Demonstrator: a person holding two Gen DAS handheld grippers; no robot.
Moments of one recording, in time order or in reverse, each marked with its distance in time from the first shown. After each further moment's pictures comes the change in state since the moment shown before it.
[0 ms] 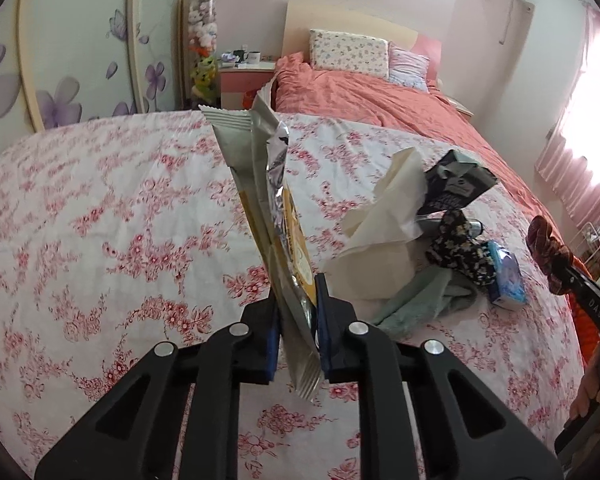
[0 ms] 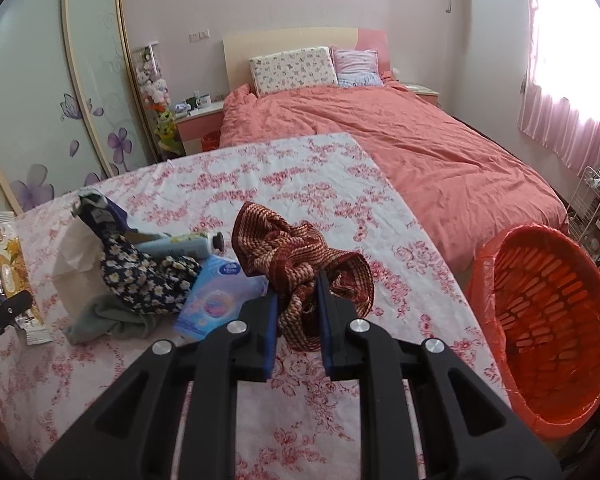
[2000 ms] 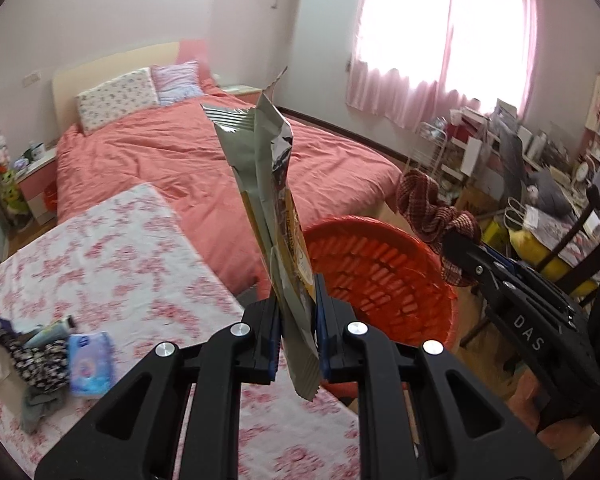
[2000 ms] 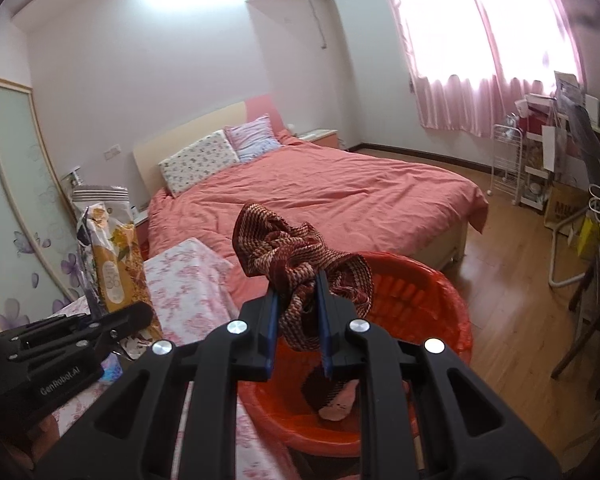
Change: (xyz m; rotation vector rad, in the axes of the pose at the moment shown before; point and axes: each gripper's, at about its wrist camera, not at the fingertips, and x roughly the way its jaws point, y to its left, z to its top) left arm -0.033 -0.346 -0.017 0.536 -0.028 -0.512; right arm -0.142 -0.241 -0.024 0.359 -0.253 -0.162
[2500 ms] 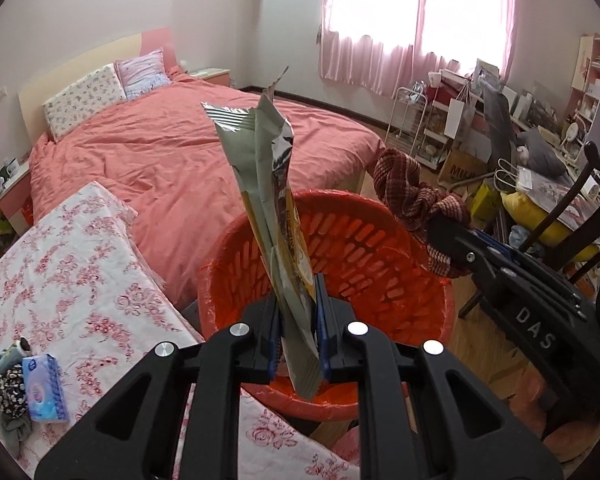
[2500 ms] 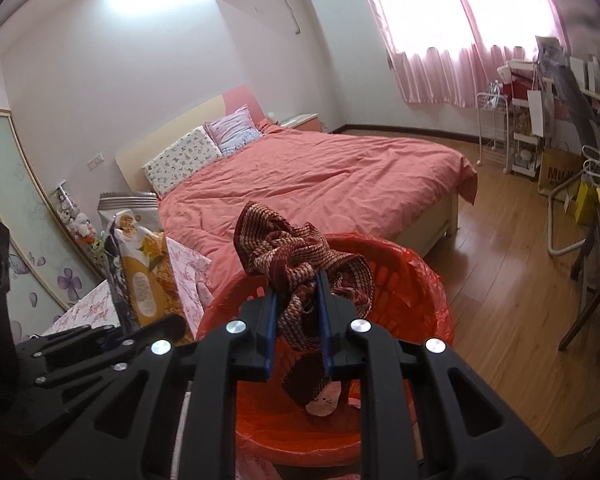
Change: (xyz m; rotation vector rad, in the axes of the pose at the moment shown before) left arm 0.051 -0.049 0.002 0.086 0.087 -0.038; right arm 0.027 -0.048 -0.008 0.099 0.055 -0.004
